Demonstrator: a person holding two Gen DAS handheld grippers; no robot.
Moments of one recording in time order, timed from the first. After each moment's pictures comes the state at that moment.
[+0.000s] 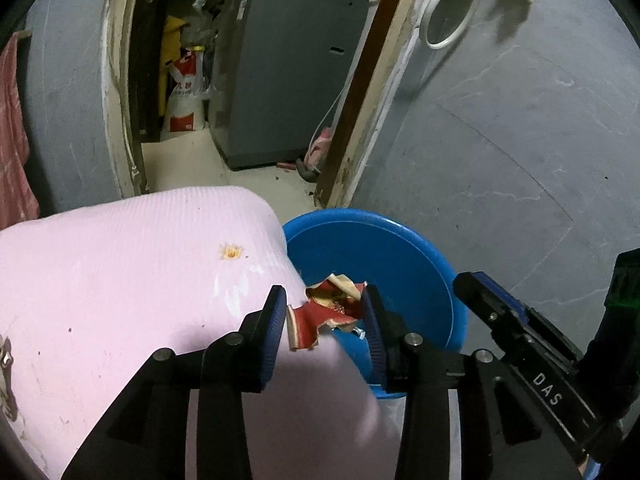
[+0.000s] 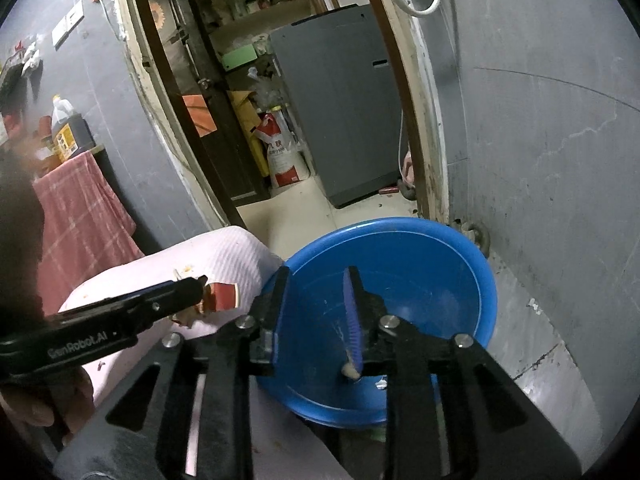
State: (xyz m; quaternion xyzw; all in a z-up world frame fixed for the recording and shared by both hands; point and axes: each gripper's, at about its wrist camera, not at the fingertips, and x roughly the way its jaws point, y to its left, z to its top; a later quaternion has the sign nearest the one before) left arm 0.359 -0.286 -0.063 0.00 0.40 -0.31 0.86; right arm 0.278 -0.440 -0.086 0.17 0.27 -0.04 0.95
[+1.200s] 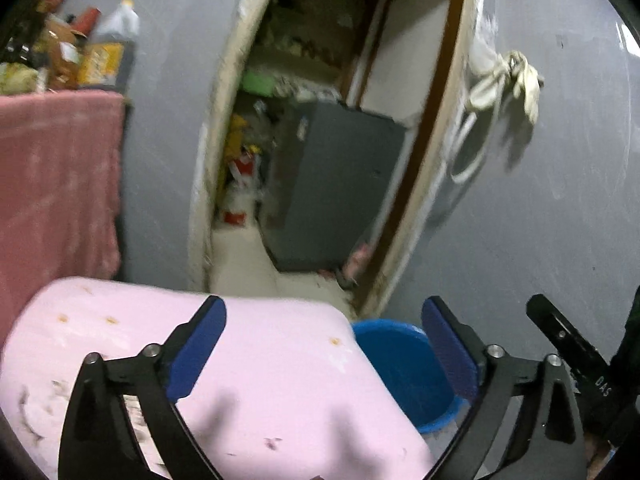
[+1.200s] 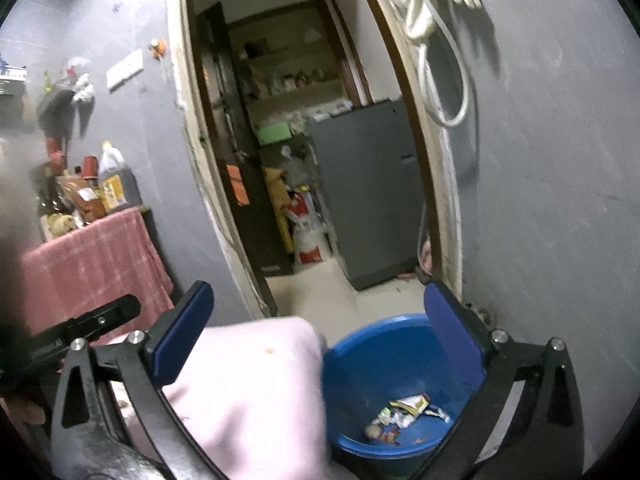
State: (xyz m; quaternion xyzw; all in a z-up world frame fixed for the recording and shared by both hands) left arm 0.297 -0.157 0.044 -0.09 0.21 -0.23 0.95; right arm 0.222 -0.382 0.021 0.12 0.12 -0.02 0.99
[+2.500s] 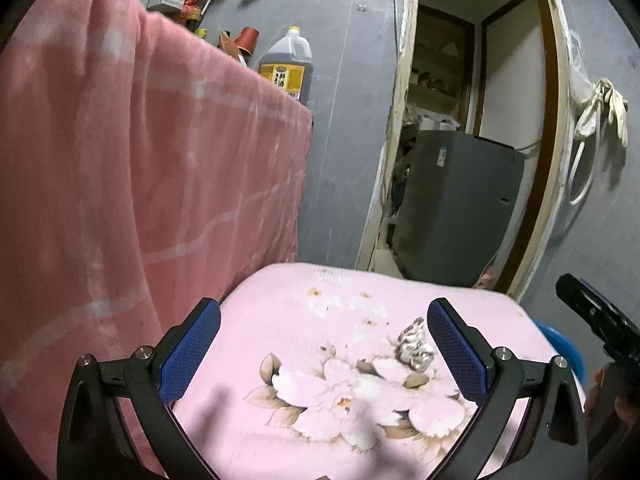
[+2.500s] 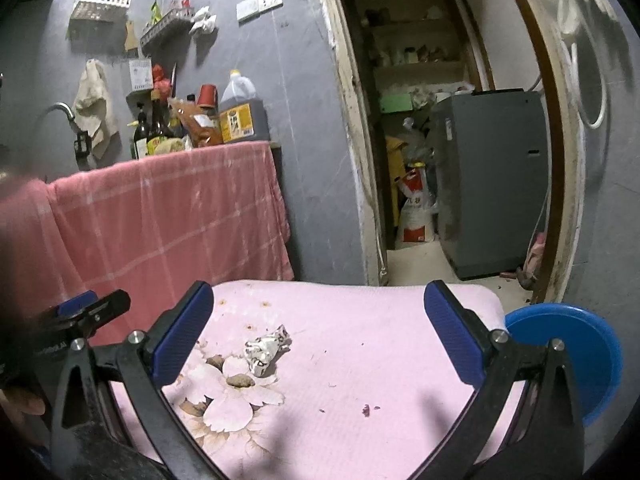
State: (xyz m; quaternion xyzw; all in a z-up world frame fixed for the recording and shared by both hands) left arm 0.227 0.026 -0.024 -0.07 0.19 -0.02 0.98; right arm 0.258 -0.206 -0.018 0.06 0.16 0.16 0.97
